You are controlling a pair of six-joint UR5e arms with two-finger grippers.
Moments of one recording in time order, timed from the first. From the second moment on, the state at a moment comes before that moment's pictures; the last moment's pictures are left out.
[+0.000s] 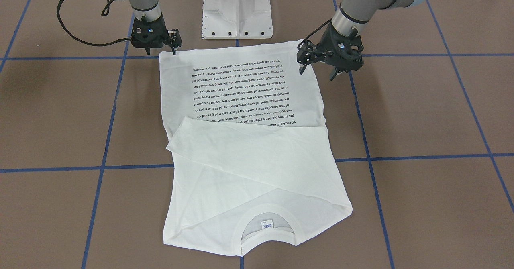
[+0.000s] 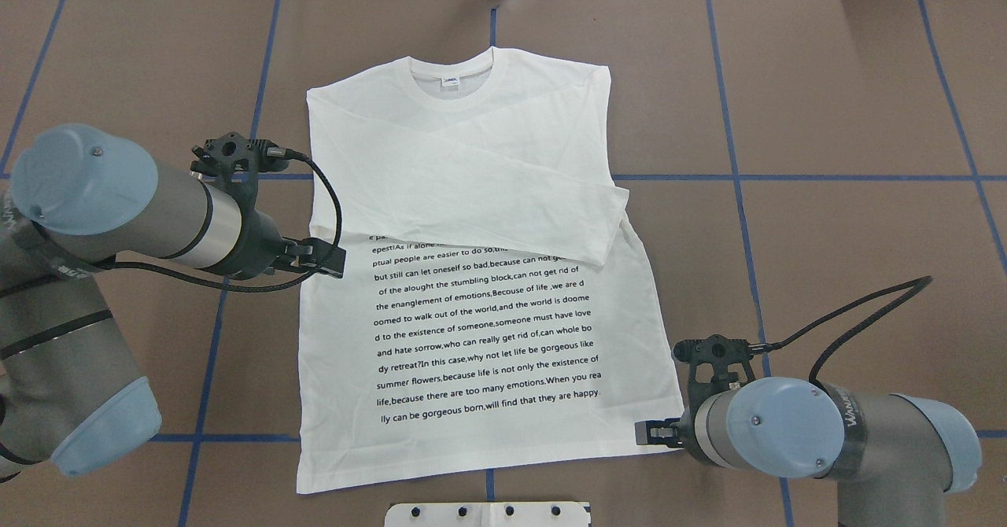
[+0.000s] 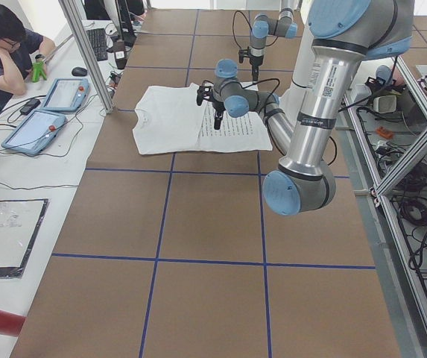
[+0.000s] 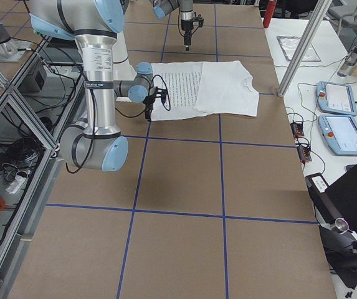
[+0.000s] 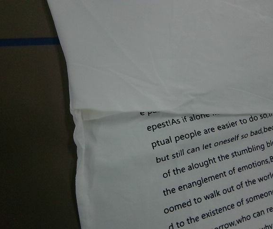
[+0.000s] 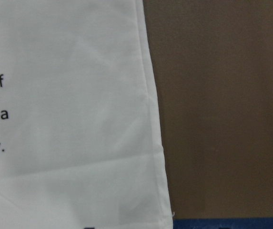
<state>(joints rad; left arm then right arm) -0.62 -1.87 -2.03 -1.77 -1.97 -1.11 0.18 -1.49 2.09 -1.45 1.69 1.45</state>
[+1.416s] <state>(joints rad) -0.62 -1.87 -2.04 -1.77 -1.97 -1.11 0.18 -1.49 2.08 -1.45 1.72 1.45</state>
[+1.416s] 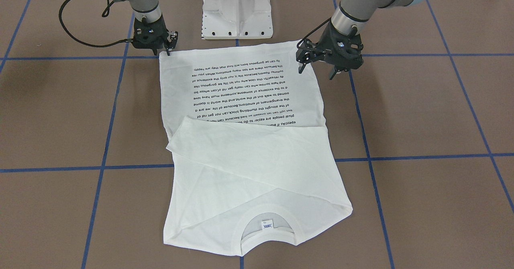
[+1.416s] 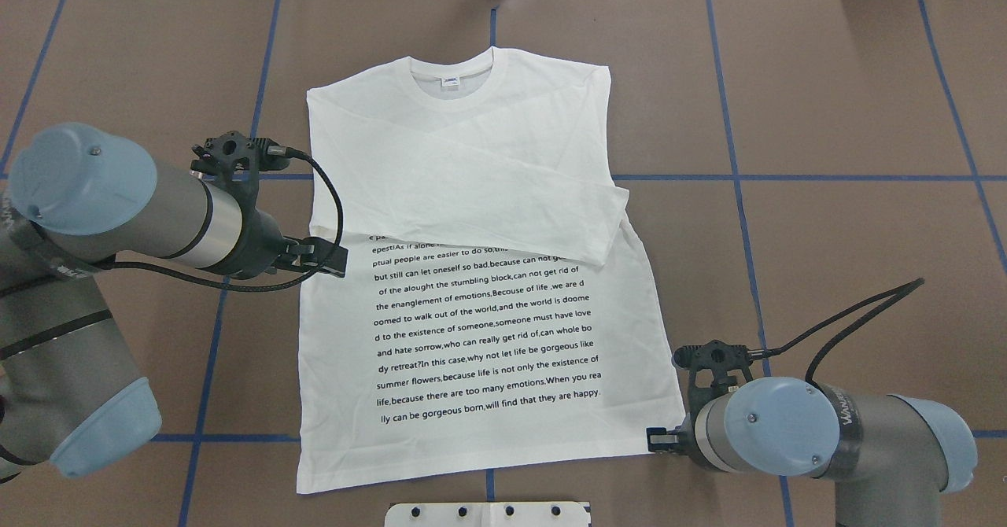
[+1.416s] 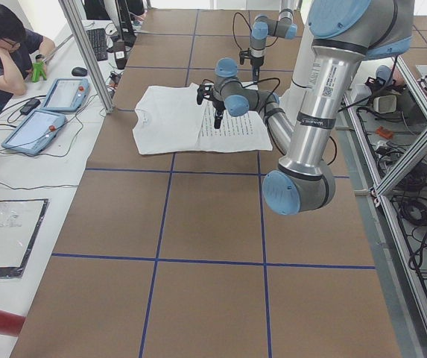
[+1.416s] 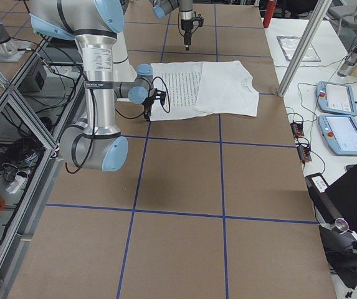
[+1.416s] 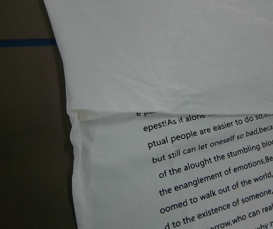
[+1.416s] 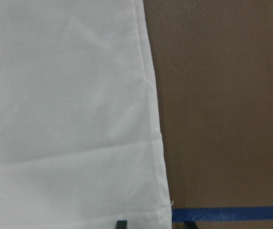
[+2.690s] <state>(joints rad) -0.62 -1.86 -2.04 -1.77 -1.97 -1.12 0.19 -1.48 2.07 -1.45 1.73 1.45</state>
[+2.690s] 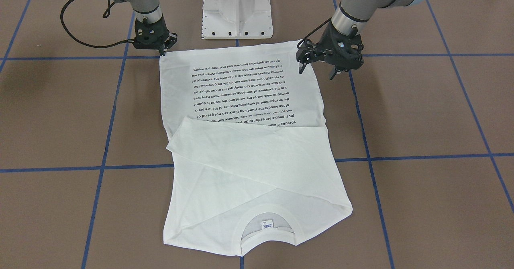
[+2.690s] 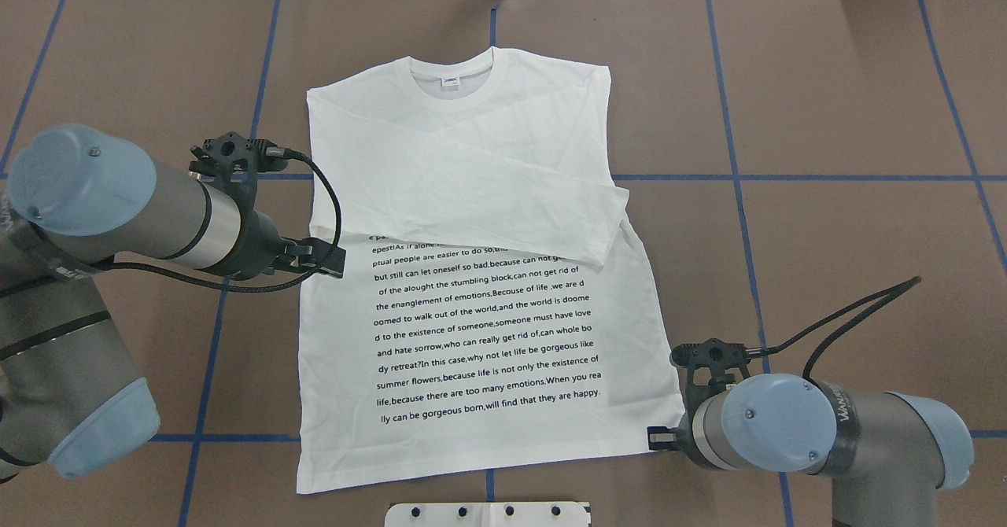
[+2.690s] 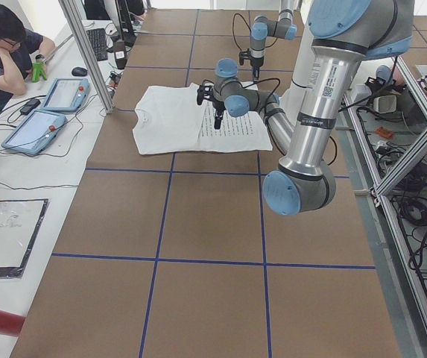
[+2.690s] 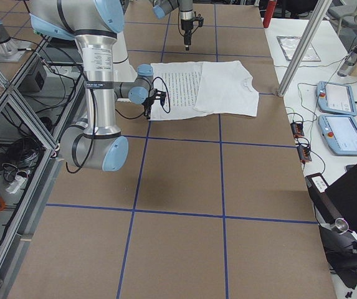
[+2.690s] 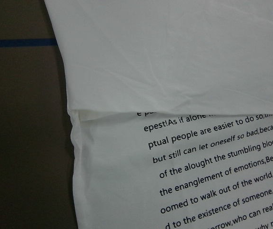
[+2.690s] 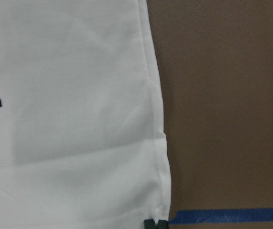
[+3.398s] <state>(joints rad) -0.35 -1.68 -2.12 -1.85 -1.83 -1.49 0.21 -1.47 2.11 -1.45 1.71 1.45</state>
